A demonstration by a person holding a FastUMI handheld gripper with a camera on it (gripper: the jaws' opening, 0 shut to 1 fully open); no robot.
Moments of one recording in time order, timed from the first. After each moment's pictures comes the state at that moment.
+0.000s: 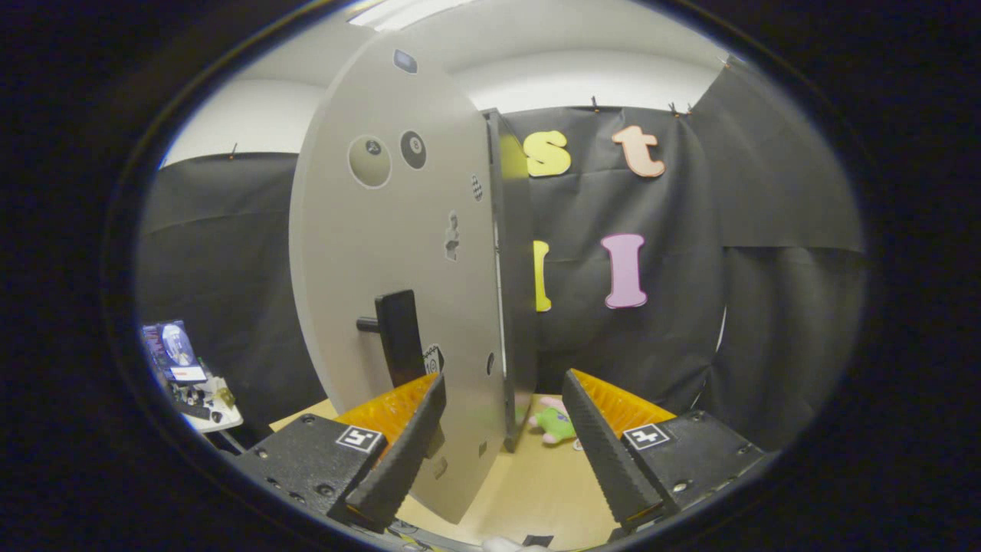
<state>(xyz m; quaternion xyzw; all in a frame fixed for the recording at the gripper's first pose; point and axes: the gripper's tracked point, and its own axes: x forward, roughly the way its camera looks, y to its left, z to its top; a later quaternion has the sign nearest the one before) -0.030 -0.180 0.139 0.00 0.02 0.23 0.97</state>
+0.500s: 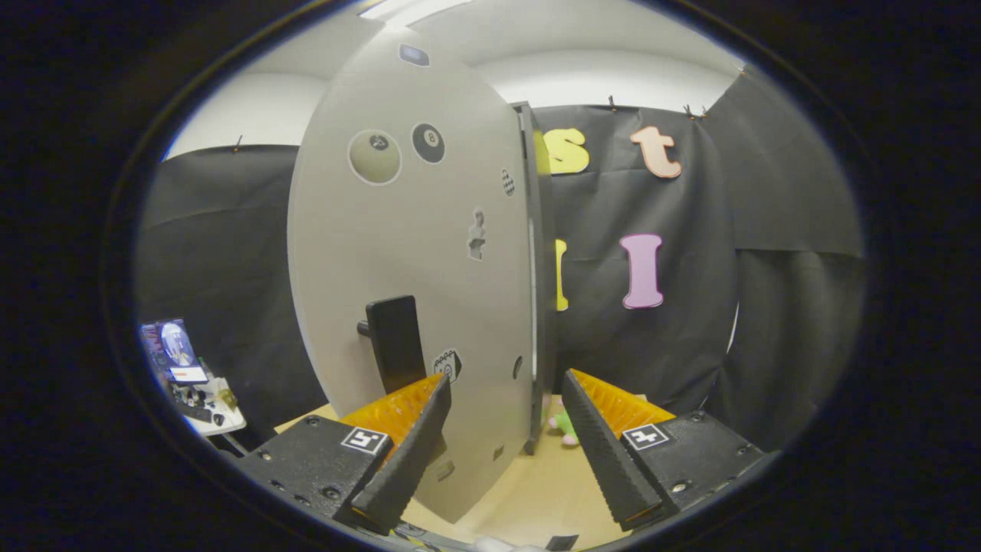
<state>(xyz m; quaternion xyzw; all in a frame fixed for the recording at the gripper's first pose) -0.041 -0.103 0.139 0.01 0.02 0.23 0.97</state>
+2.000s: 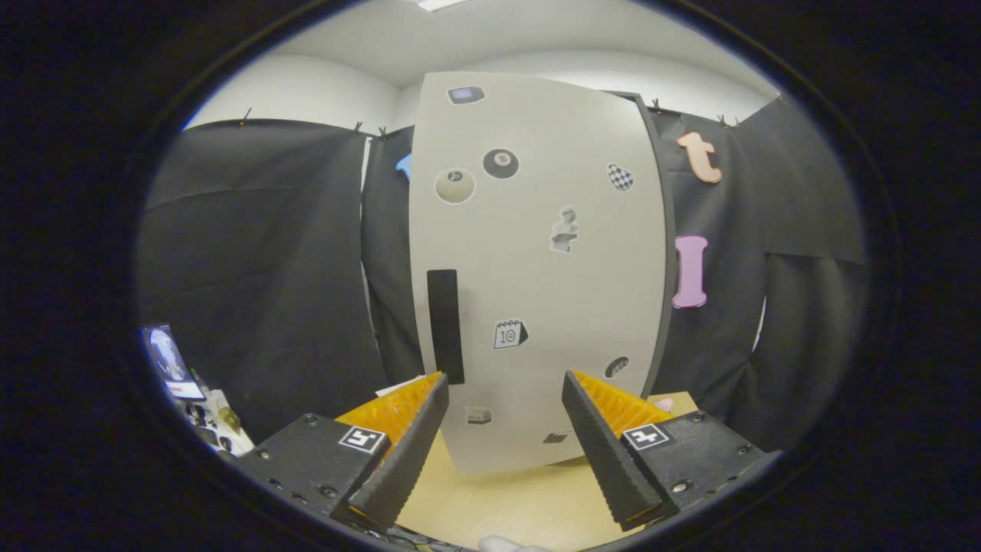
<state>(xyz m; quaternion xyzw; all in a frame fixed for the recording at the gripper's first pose) -0.059 0.093 0.141 0.00 0.02 0.20 0.98</state>
